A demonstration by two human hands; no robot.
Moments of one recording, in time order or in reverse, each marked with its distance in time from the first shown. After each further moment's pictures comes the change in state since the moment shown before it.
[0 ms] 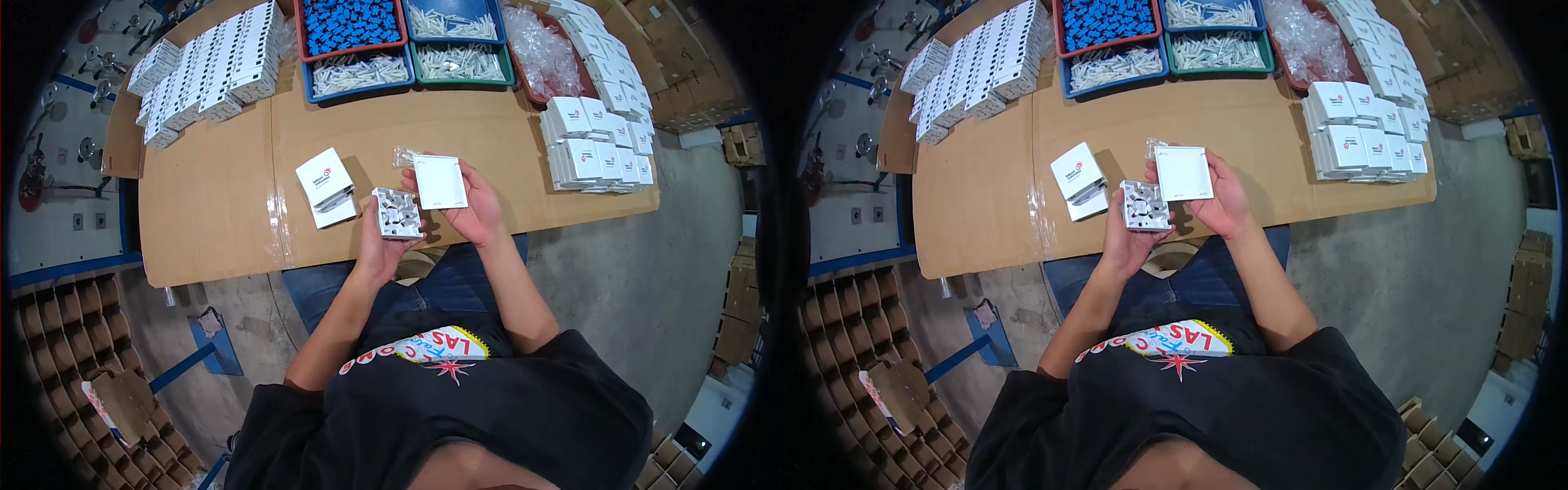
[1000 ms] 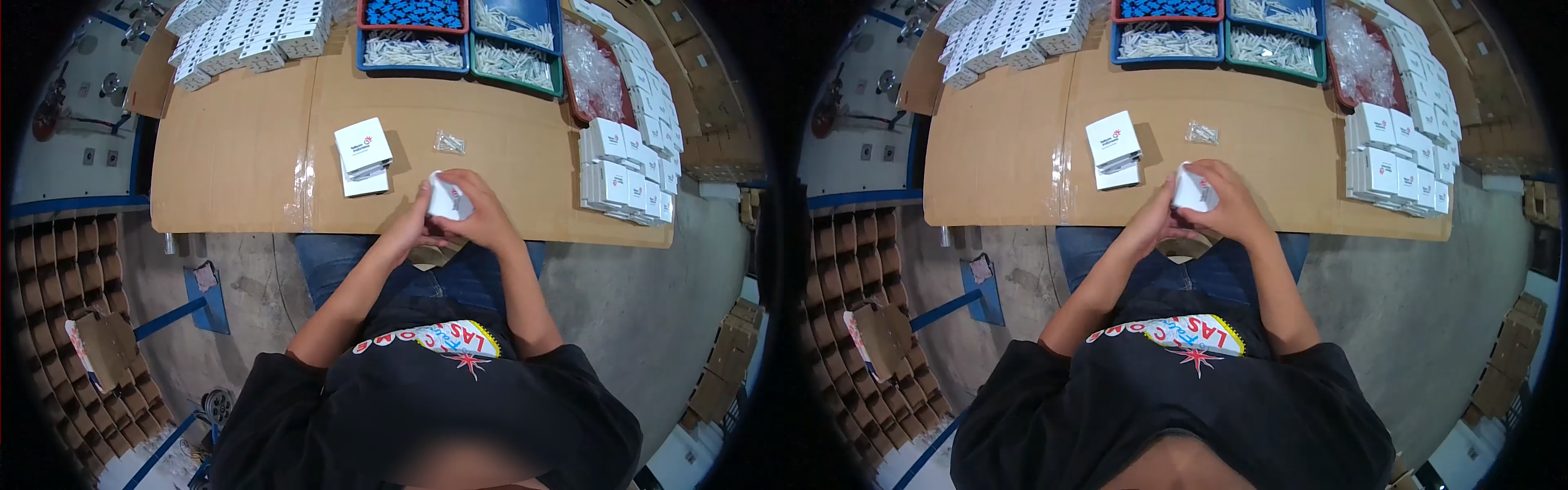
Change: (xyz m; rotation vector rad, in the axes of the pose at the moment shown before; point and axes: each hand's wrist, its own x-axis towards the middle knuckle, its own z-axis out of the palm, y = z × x) left_hand -0.005 0.001 -0.008 0.422 0.021 -0.145; right_hand -0.007 0.028 -0.011 -1.856 -0.105 -0.384
